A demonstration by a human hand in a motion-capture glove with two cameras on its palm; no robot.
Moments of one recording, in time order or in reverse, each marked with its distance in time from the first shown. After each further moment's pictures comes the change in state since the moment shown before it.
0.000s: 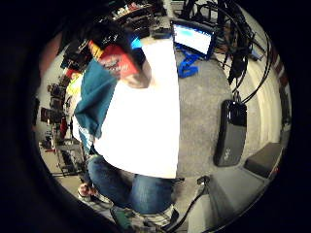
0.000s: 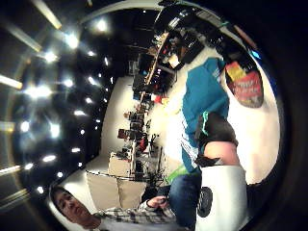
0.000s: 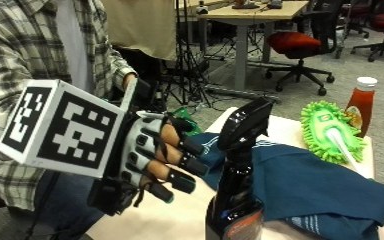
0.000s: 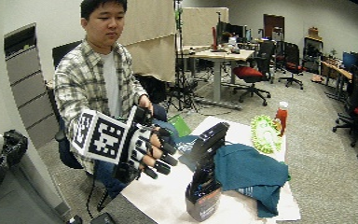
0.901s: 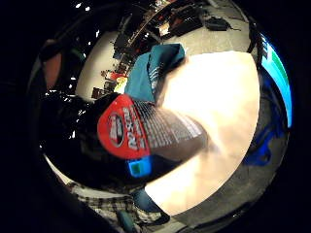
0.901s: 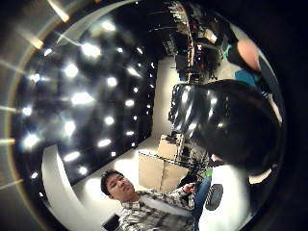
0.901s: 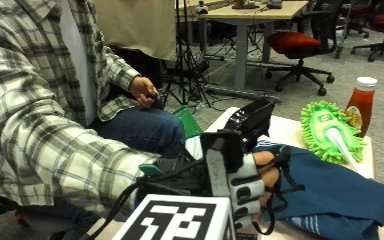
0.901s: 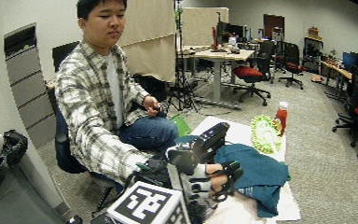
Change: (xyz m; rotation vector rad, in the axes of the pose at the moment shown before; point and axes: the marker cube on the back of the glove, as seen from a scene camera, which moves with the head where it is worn) arm 0.011 -0.101 0.026 -0.190 -0.583 -0.127
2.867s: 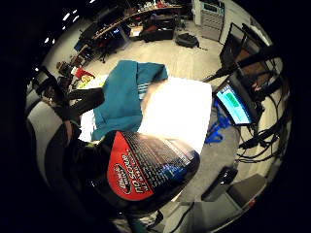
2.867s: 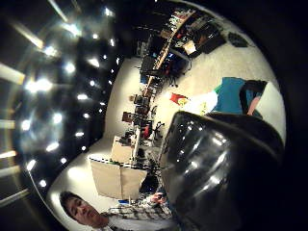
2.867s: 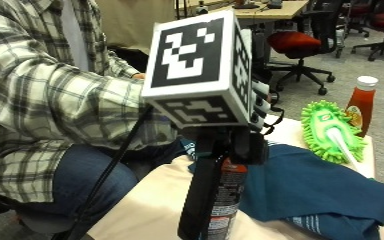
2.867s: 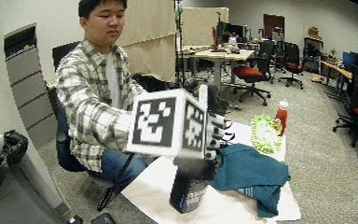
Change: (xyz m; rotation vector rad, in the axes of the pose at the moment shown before) arm -0.065 -0.029 0.065 -0.057 0.621 -0.021
